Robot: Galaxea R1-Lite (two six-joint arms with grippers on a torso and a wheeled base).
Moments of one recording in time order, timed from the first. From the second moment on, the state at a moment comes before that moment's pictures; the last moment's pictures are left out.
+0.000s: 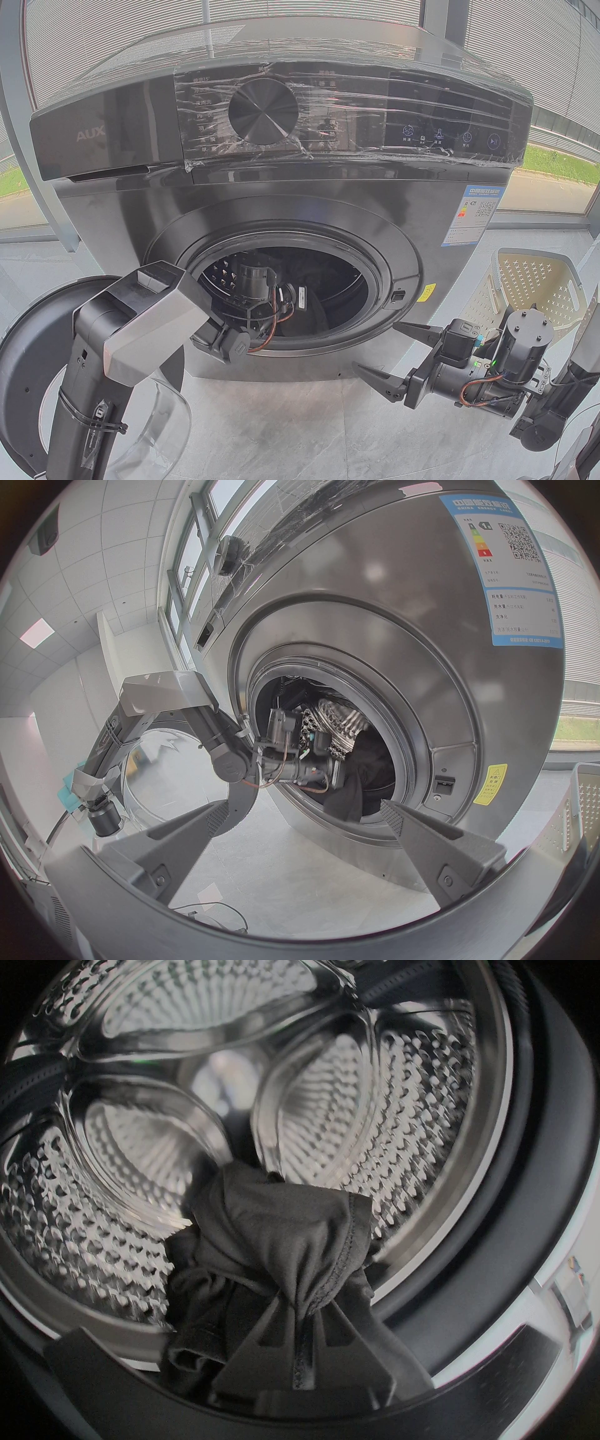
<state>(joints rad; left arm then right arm) -0.51 2.54 -1.42 -0.90 0.08 -0.10 0.67 1.90 -0.23 -1.54 0.14 0.07</state>
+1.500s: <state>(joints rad) -0.49 2.55 -1.39 -0.91 0.10 -0.07 0.68 1.90 -0.23 -1.54 0.14 0.07</state>
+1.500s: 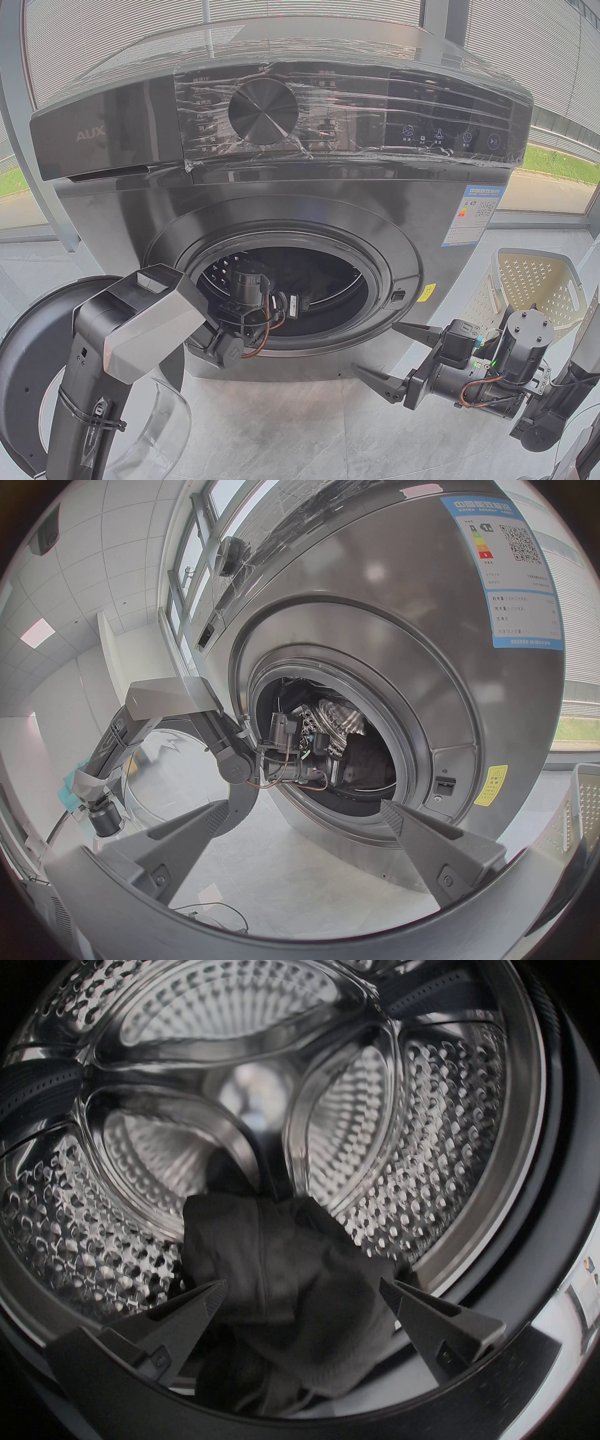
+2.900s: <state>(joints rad) -0.44 2.67 -1.69 -0.96 0.16 -0.05 0.69 1.90 -0.23 -1.54 0.14 0.07</state>
